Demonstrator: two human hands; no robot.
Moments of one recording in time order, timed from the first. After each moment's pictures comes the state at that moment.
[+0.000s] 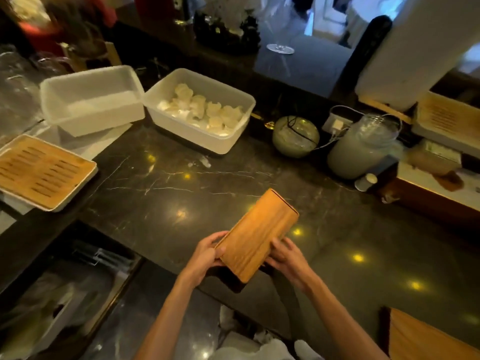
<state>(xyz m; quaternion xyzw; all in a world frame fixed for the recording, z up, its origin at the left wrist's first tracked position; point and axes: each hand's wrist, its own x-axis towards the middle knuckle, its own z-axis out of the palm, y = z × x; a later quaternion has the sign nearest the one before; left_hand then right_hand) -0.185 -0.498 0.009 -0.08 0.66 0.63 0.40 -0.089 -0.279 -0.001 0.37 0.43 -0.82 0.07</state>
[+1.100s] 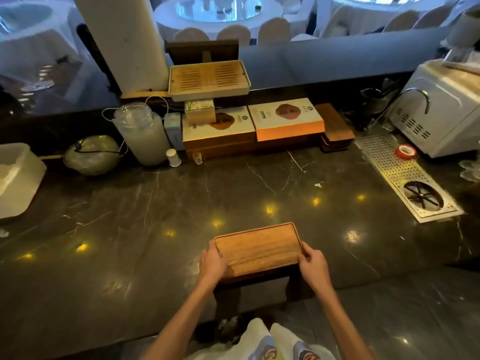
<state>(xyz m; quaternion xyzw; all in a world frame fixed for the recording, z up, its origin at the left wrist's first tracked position) 0.147 -0.136 0.007 0.23 0.87 0.25 0.36 0.373 -0.015 -0.006 0.59 0.66 -0.46 -0.13</state>
